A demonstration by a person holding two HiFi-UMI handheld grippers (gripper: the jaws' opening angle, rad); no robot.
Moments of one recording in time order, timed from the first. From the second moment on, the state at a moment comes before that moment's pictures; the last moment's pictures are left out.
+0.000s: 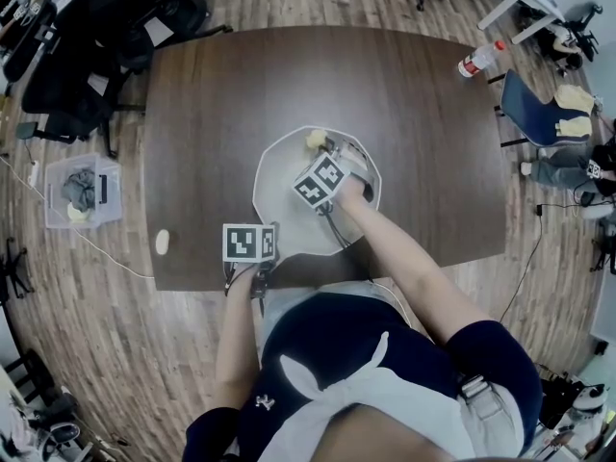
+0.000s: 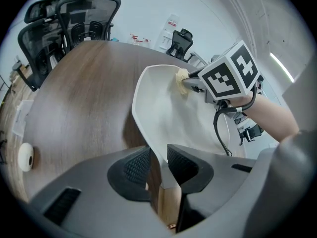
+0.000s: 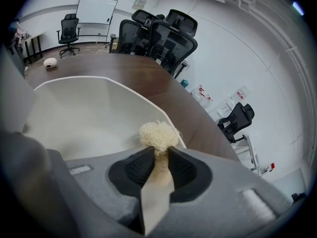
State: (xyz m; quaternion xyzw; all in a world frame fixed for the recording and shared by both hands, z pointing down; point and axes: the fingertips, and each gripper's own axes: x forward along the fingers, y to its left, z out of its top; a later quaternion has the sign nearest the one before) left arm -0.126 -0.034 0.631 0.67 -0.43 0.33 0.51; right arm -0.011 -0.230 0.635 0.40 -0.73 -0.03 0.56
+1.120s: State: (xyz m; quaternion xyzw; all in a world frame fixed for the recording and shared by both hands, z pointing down) left arm -0.127 -0.032 0.629 0.67 -0.44 0.33 0.50; right arm 0.055 -0.194 0.641 0.31 -0.64 -0.07 0.70
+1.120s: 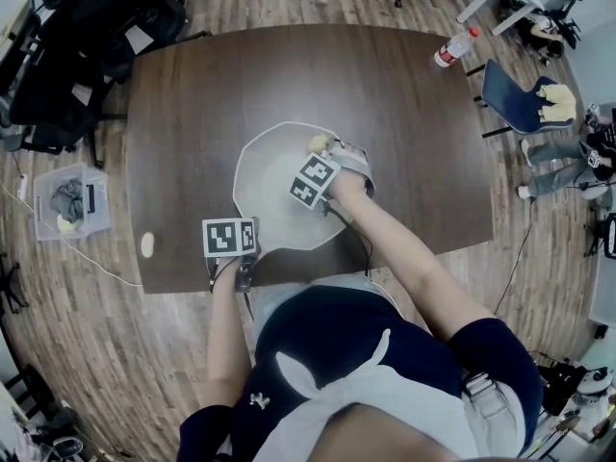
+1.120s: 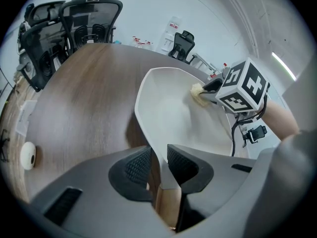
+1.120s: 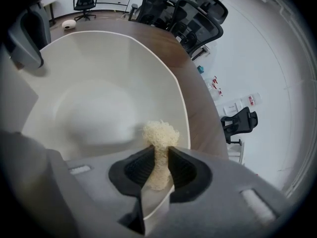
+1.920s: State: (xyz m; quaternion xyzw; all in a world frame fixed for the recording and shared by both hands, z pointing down) left arm -0.128 -0.032 0.631 0.66 -0.46 0.32 0.50; right arm 0.081 -0.141 0.667 0.18 -0.58 0.05 0.79
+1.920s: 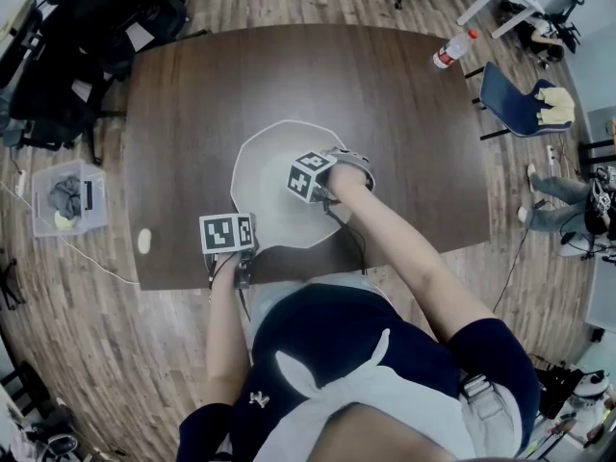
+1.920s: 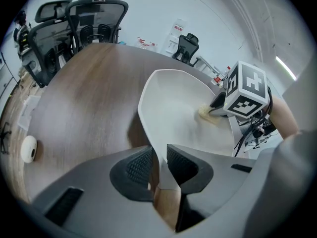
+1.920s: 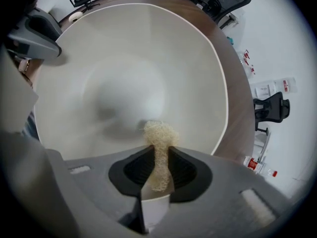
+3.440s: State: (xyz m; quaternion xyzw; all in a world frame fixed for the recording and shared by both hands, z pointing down) left arm -0.120 -0.028 0.630 0.65 -0.47 0.32 0.51; right arm 0.071 -0.022 0.675 -0.03 -0.56 0.30 0.77
